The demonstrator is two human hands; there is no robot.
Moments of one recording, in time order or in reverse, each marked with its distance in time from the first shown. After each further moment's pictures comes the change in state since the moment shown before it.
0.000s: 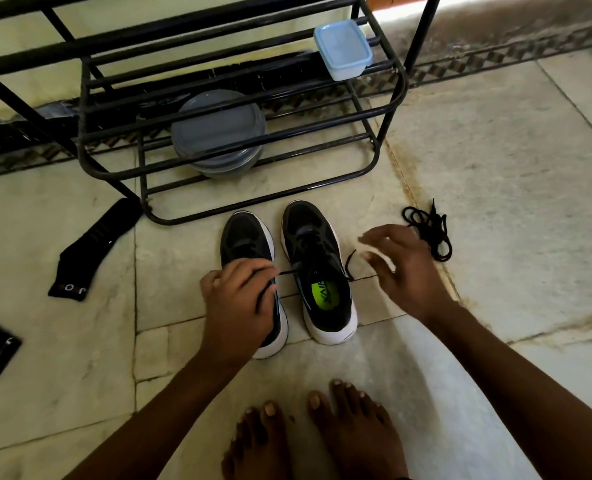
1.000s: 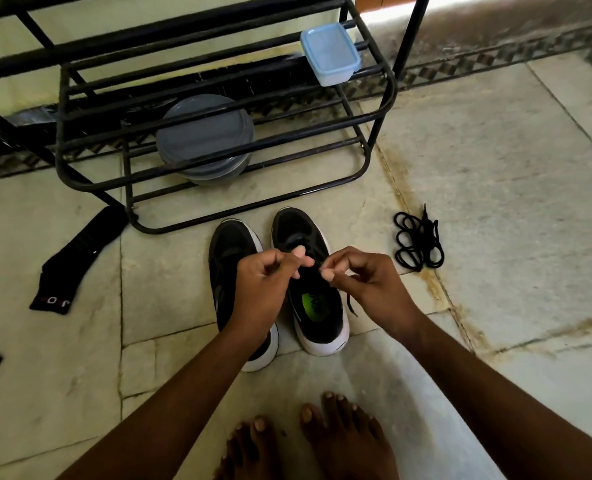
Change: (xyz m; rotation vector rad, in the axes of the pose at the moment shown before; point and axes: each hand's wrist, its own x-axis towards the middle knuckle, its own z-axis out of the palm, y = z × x) left_hand 0.062 0.059 0.012 -0.959 -0.089 -0.602; right_hand 0.009 -0.046 0.010 0.846 -0.153 0.394
